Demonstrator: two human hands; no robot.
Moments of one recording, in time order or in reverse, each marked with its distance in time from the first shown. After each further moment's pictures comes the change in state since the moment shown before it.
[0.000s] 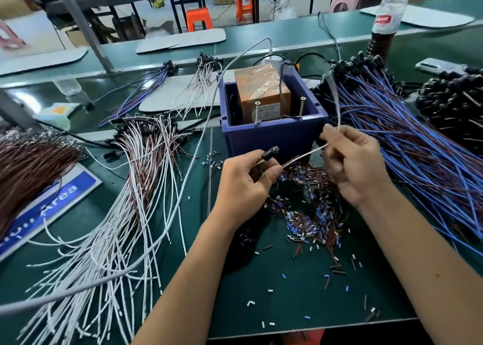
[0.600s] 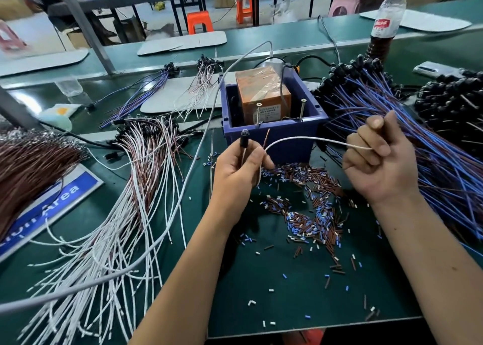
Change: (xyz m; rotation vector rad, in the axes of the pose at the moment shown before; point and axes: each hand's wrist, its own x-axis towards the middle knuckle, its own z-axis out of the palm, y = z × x) left_hand 0.004 0.007 -0.006 -0.501 0.076 -0.152; right_hand 0.002 -0.021 -0.021 0.628 -0.219 0.075
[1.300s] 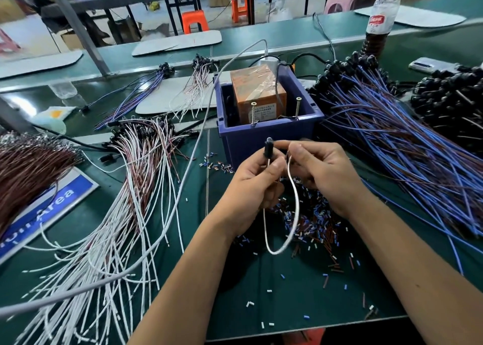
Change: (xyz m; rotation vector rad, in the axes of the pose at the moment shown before) left_hand -0.010 0.002 0.016 -0.205 -0.305 -0.256; right_hand -0.014 0.052 0.022 -0.920 -0.132 -0.063
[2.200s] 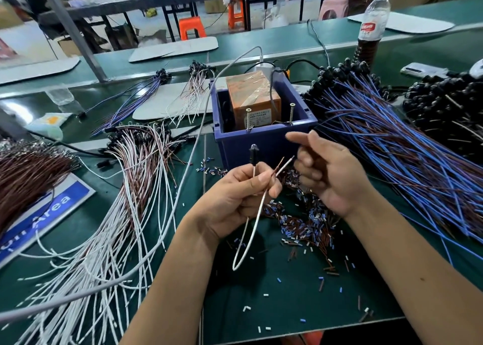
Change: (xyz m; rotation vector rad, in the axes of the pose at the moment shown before) left_hand -0.006 0.013 -0.024 -0.240 -0.290 -0.172; right_hand 0.009 0.002 -0.018 0.422 0.054 0.209
